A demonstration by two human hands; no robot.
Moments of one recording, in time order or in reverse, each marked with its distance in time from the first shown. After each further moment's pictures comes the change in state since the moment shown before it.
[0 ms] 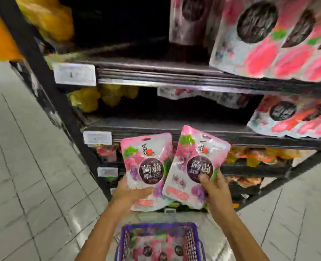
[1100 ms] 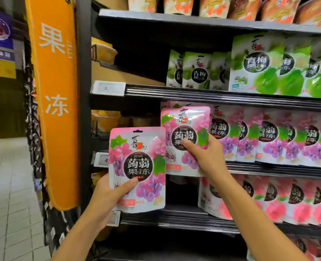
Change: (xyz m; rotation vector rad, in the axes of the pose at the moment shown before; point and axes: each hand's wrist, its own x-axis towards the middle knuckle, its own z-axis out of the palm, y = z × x) left_hand -0.058 0.368 -0.010 -0.050 -0.036 0.729; right_hand 0.021 -0.419 0.143 -0.178 -0.082 -0.938
